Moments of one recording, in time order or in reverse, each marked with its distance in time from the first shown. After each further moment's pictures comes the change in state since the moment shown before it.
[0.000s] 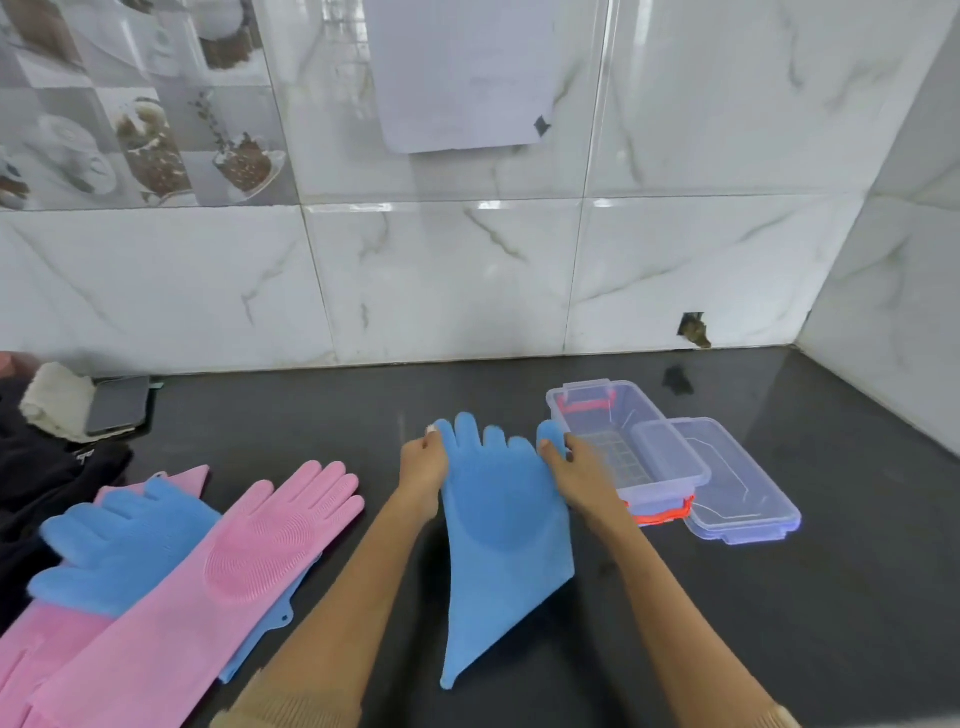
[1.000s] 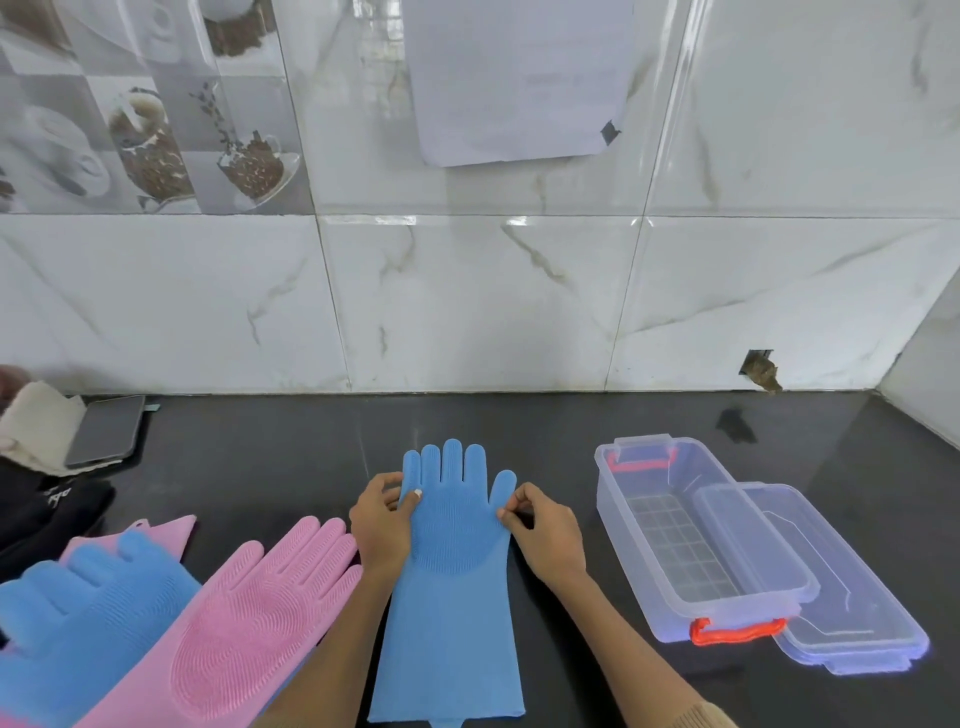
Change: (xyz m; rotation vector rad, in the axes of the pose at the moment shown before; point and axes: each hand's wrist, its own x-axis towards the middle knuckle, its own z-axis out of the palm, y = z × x) left_hand 0.115 -0.048 -0.047 0.217 0.322 0.365; right_hand 0.092 0.036 0.097 -0.290 -0.085 -0.106
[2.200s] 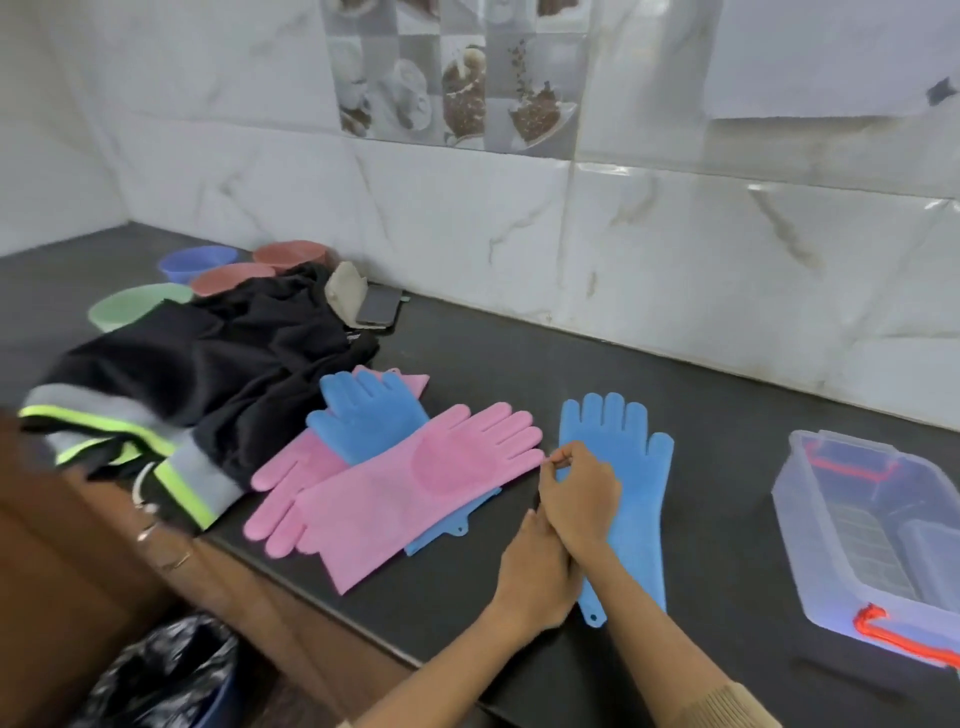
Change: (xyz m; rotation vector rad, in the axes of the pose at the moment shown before) left_hand -0.177 0.000 -0.081 0.621 -0.350 0.234; right_hand -0.107 -0.099 0.080 -0.008 0.088 -0.212
